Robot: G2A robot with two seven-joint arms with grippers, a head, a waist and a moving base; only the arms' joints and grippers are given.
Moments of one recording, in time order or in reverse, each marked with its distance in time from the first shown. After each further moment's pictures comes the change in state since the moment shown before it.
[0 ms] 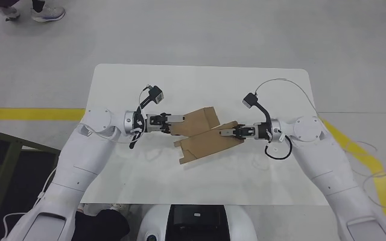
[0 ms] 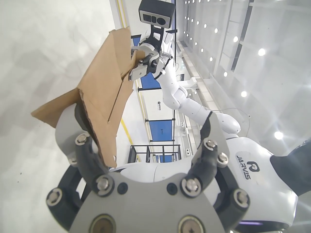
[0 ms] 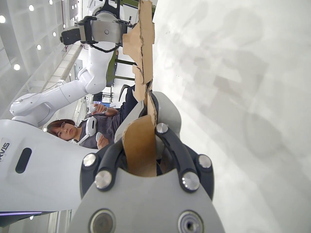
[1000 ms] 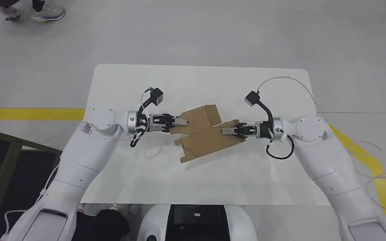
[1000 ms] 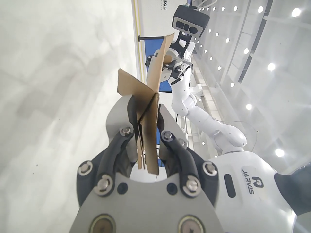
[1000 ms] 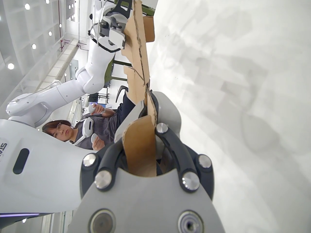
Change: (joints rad) left arm -0.029 -0.006 0.034 0.055 0.059 0.059 0.032; right arm -0.012 0.008 0.030 -0.039 -0.032 0.010 -0.012
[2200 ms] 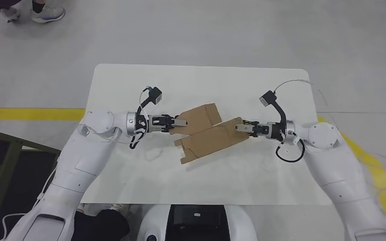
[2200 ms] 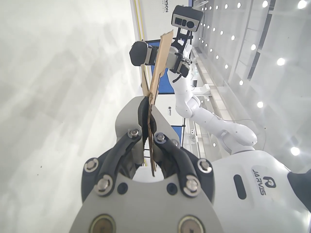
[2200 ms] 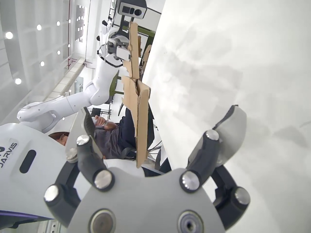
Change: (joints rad) left arm 0.043 0.015 -0.035 -0.079 0.046 -0.026 0.035; right arm -0.085 0.029 0.103 -0.020 0.053 -0.042 -0.011
